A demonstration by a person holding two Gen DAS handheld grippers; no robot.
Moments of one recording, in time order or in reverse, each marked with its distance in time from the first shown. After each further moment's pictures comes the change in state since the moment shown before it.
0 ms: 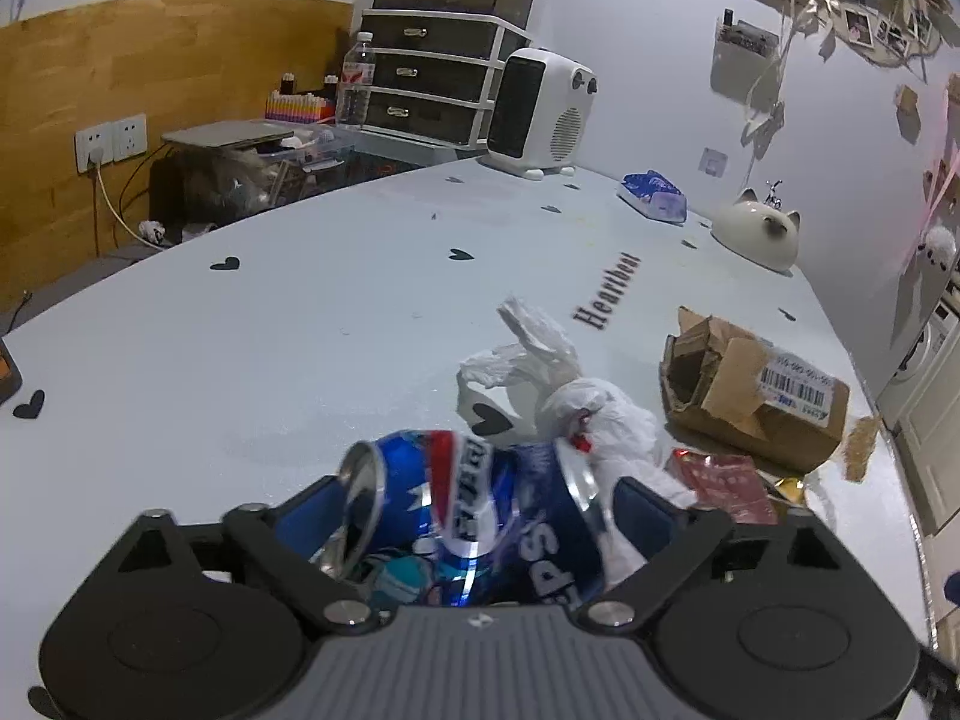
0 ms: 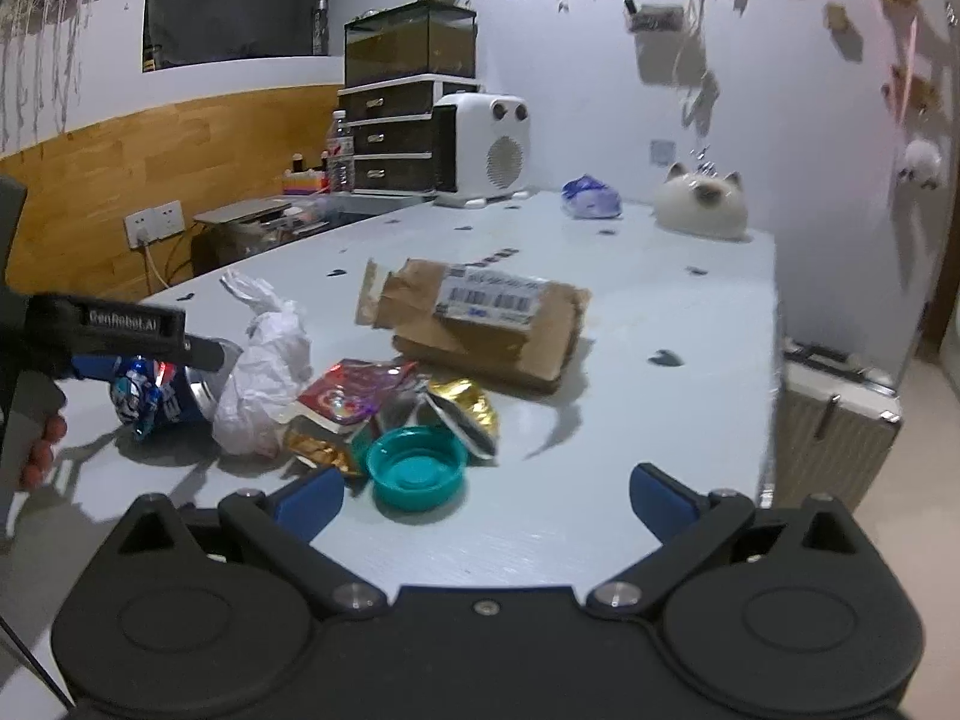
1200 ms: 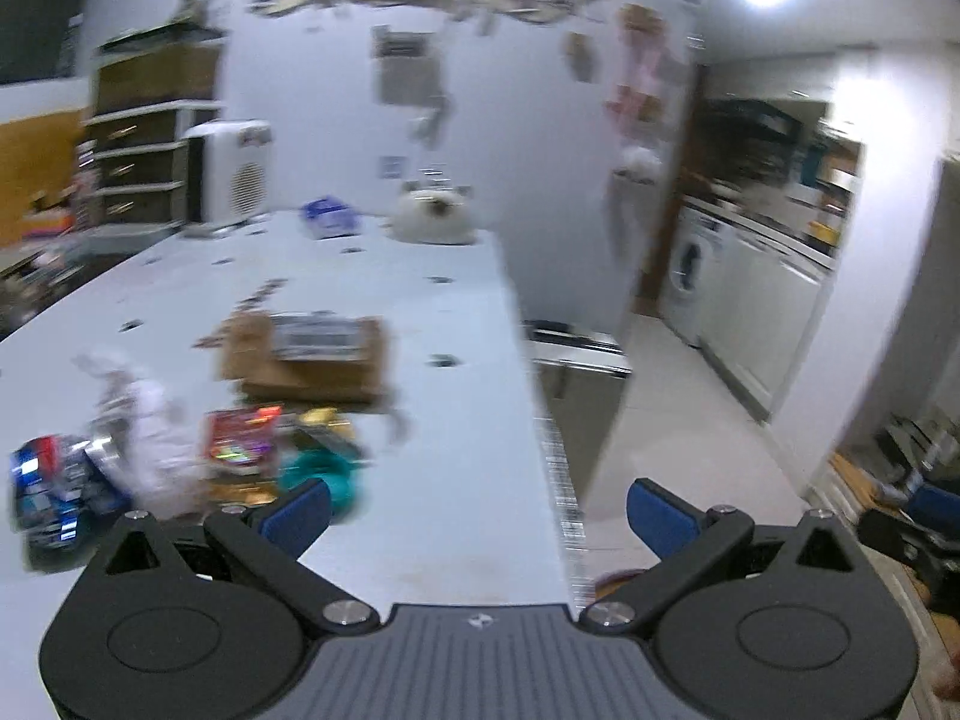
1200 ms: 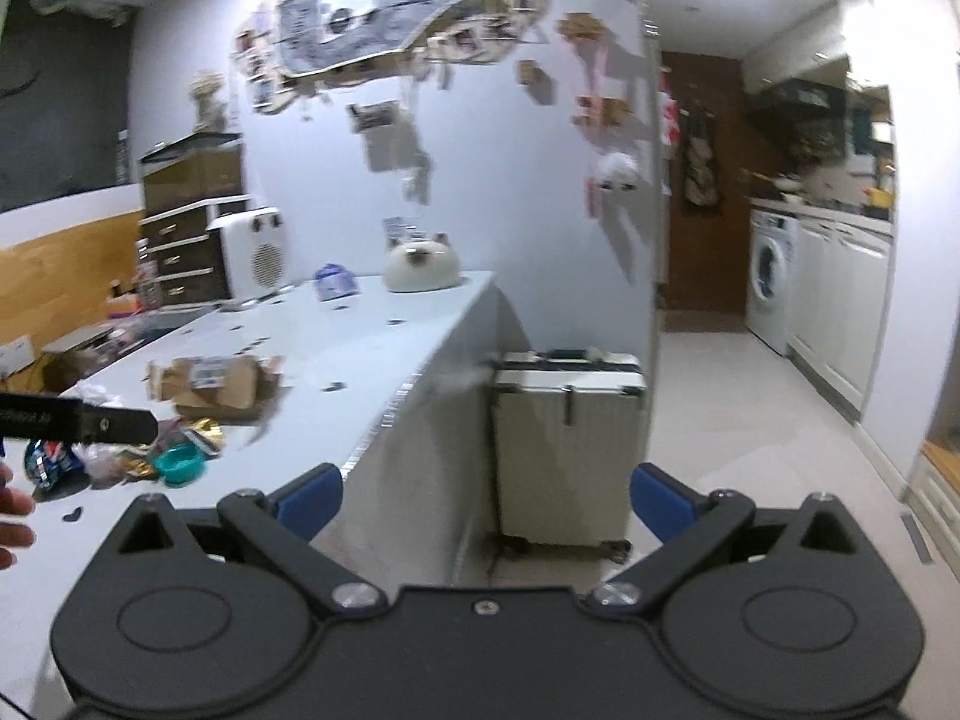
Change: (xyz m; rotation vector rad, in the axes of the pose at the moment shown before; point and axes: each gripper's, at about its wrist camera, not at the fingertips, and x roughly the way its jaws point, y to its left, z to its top) left arm -0.117 -0.175 -0.079 0.276 -0.069 -0.354; right arm -0.211 -0.120 -0.070 0.202 -0.164 -0.355
